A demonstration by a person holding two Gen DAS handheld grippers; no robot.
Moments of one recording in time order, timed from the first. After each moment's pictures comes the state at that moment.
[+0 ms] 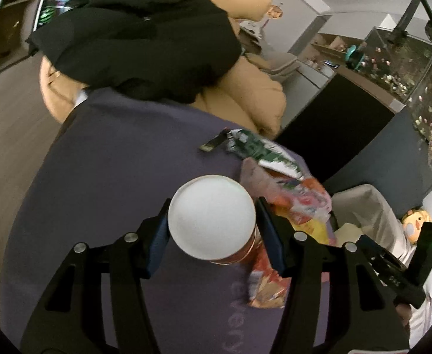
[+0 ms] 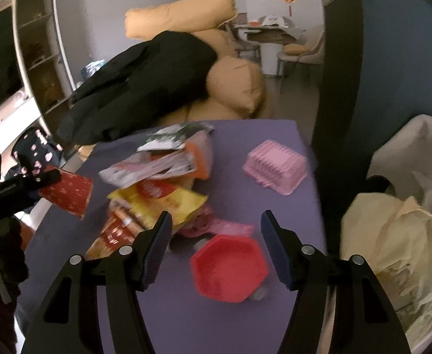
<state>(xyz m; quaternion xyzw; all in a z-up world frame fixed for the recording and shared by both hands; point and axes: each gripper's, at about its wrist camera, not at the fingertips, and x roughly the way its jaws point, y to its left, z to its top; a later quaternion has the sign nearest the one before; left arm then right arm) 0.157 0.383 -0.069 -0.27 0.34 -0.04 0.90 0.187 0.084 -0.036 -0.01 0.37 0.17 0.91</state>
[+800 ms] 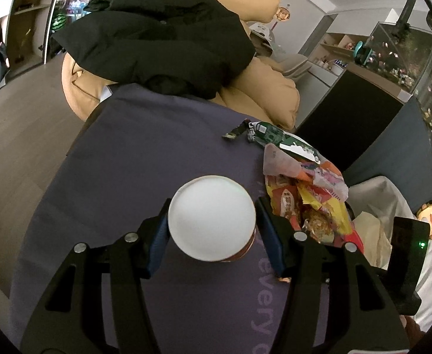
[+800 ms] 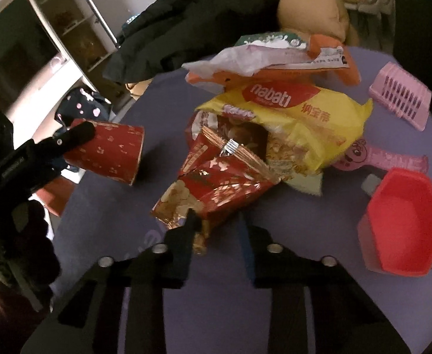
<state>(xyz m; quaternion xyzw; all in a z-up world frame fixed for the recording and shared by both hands) 0.127 0.383 -0.079 -0.24 0.34 -0.01 0.91 0.181 0.176 -0.102 0.00 0.48 0.29 0.83</state>
